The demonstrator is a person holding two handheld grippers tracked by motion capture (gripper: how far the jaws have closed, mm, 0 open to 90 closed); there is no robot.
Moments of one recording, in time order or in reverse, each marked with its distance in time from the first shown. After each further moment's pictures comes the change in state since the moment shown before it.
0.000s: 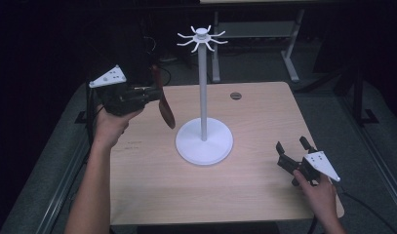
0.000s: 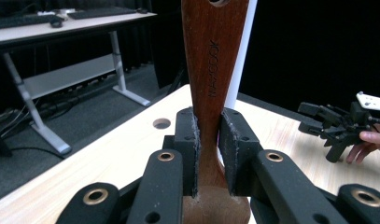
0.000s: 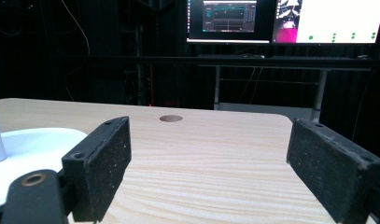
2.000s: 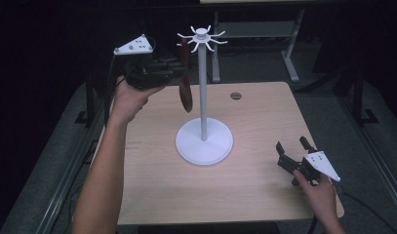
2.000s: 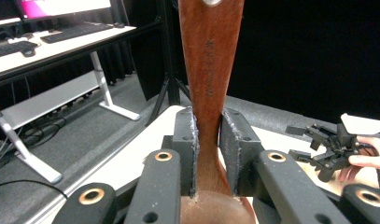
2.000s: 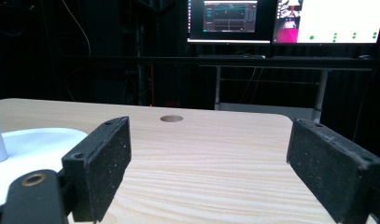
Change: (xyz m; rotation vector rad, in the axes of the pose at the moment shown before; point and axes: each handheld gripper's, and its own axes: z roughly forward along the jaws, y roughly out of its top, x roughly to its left) left arm -0.016 0.069 0.041 0.008 -0.070 0.092; right arm 0.000 0.000 0.000 -0.002 0.004 0.000
